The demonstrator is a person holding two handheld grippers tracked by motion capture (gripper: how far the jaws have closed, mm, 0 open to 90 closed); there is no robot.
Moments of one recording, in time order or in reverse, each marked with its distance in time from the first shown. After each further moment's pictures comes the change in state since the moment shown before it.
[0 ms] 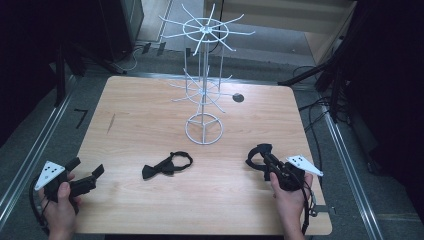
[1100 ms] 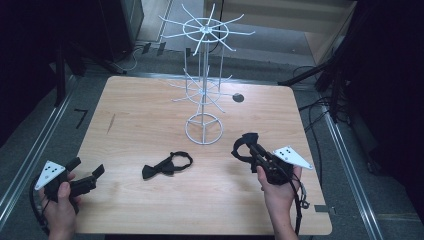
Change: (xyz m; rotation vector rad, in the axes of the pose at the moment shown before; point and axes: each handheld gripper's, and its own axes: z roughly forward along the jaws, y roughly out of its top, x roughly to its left) left arm 0.000 0.000 0.001 -0.001 -0.007 0.000; right arm 0.049 0.034 0.001 -0.083 0.086 -0.079
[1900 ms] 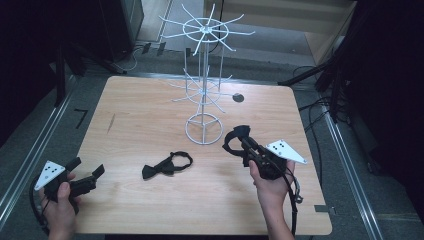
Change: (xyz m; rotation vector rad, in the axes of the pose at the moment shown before) left arm 0.000 0.000 0.000 -0.001 -0.008 0.002; right arm 0.022 0.021 0.007 -0.047 0.049 -0.010
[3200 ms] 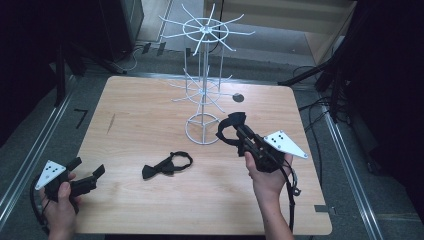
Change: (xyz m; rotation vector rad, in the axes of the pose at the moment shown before) left arm 0.000 0.000 0.001 0.005 -0.004 0.005; right arm 0.020 0.035 0.000 -0.112 0.045 -0.037
